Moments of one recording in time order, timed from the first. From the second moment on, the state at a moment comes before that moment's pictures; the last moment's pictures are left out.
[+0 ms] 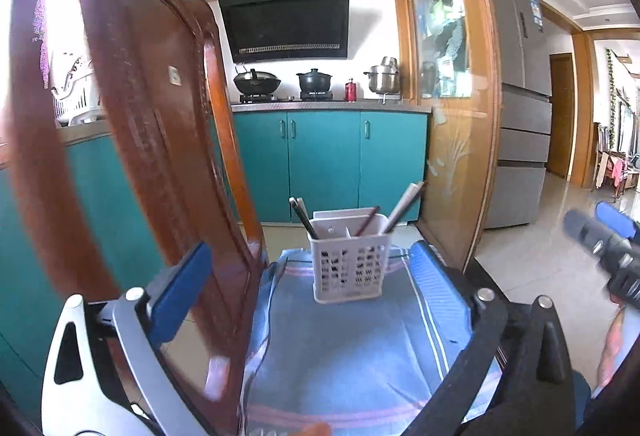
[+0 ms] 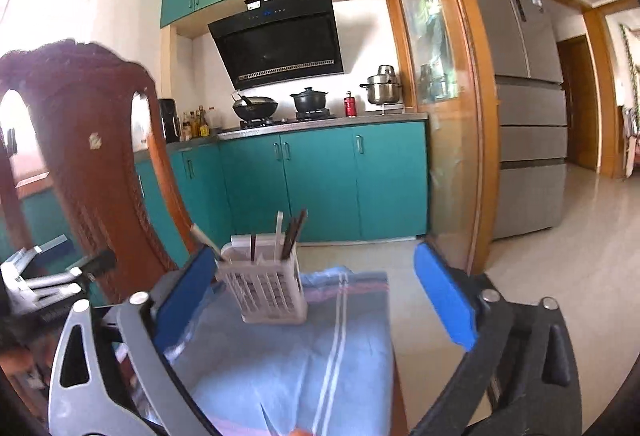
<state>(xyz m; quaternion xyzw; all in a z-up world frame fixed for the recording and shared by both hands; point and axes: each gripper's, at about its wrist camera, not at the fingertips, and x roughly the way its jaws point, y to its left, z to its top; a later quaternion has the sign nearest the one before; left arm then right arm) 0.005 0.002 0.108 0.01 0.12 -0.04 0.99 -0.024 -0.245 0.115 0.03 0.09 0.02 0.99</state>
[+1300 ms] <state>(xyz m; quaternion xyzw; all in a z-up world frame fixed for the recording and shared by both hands) -0.107 0.006 0.095 0.00 0.12 -0.04 0.99 -0.124 -0.202 0.098 -0.05 0.10 -0.02 0.99</state>
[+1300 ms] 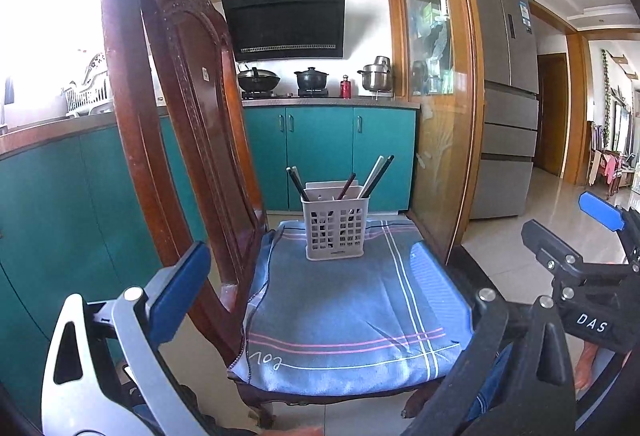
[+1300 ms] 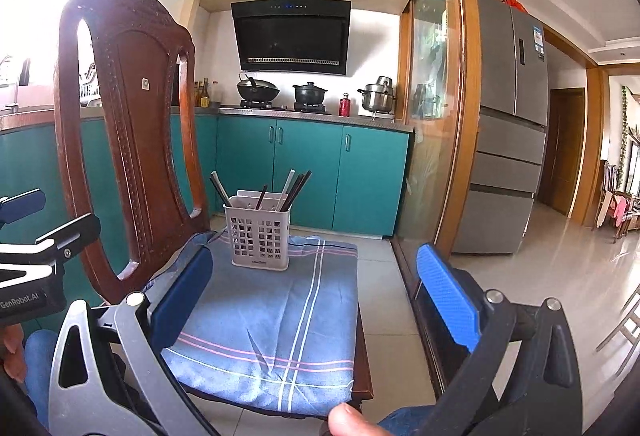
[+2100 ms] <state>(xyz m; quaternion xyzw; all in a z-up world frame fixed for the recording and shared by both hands) -0.112 -0.005 0.093 0.03 0.13 -0.03 0.99 -0.134 -0.206 0.100 -0.05 0.08 -0.01 1.00</state>
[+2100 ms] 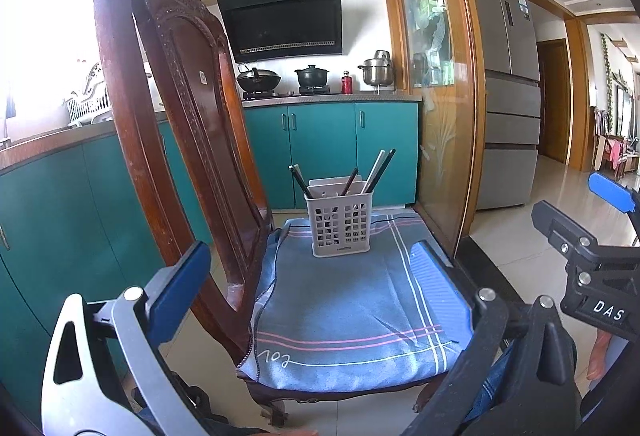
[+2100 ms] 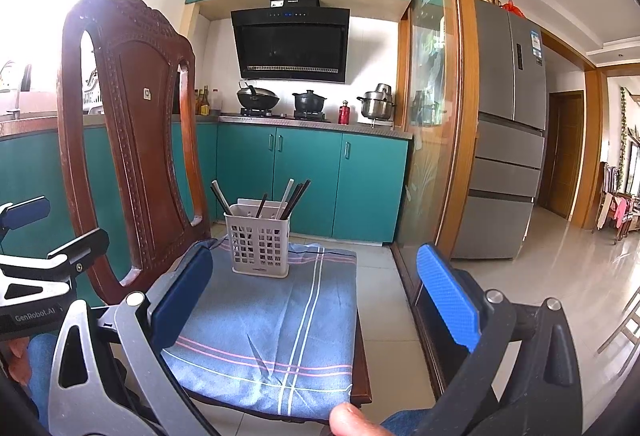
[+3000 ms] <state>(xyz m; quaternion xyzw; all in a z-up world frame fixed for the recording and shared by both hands) -0.097 -0.007 0.080 0.02 0.15 -0.04 0.99 -0.117 -0.211 0.095 -0.05 0.11 -0.01 0.99</state>
